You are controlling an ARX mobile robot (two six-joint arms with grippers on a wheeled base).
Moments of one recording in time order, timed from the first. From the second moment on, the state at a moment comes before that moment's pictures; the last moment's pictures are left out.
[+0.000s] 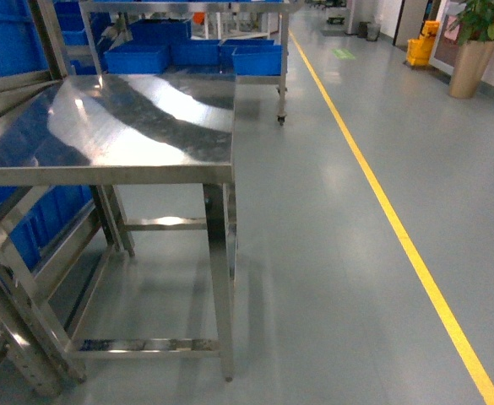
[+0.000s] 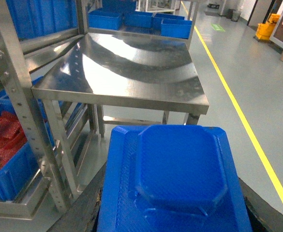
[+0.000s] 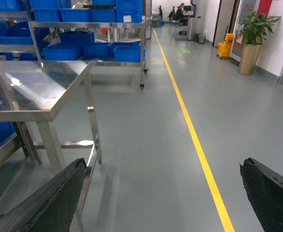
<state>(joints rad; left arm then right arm) -0.47 0.28 0.27 -0.14 -0.54 -0.15 0.00 0.00 0.01 0.00 0.00 0.00</state>
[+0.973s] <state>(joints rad) -0.46 0.27 0.27 -0.14 -0.54 -0.15 0.00 0.00 0.01 -0.01 0.00 0.00</state>
